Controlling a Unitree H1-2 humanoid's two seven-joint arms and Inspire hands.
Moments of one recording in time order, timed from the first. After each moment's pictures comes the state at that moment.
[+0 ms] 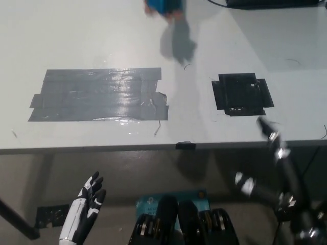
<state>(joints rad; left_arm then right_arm) 0.08 0.13 -0.04 0.01 0.11 -0.12 -0.04 -0.09 -0.10 0.08 -0.37 -0.20 0.00 0.03</state>
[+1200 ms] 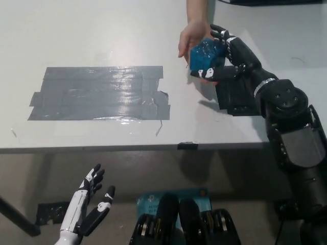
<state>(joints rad) 0.04 0.14 -0.05 0.00 0.13 -0.09 -0.04 -0.85 -0.12 0.04 0.45 -0.07 0.31 0.19</state>
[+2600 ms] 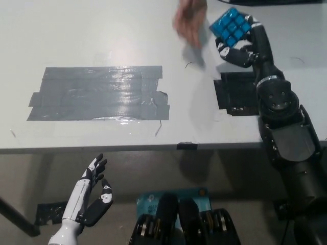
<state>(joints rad) -0.01 0.14 -0.05 -0.01 0.14 -0.05 -0.05 -0.88 -0.10 0.01 0.59 -0.15 0.07 -0.17</state>
